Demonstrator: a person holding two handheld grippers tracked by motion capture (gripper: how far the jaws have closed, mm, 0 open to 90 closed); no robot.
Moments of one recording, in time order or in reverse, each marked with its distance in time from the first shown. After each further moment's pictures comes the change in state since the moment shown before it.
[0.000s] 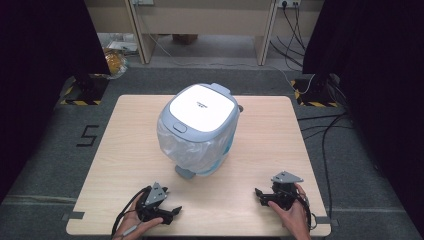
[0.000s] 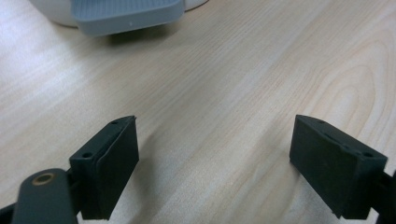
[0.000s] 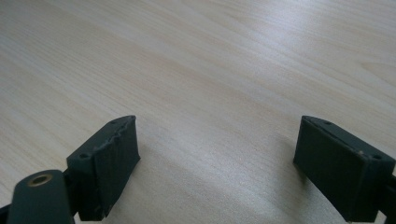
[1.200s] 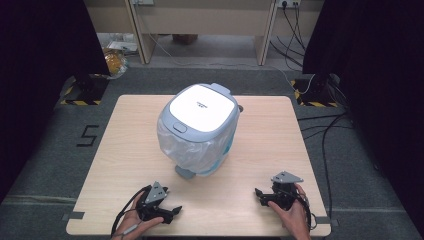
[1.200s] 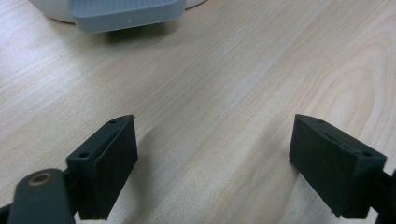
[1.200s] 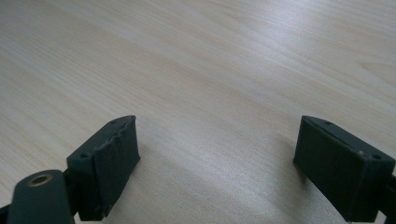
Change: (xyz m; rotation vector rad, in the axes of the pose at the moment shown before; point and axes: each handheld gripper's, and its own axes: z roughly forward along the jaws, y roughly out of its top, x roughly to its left) left arm 0.002 0.001 0.001 0.003 -0.009 -0.002; right arm 0.000 0.000 0.000 0.001 -0.001 0.001
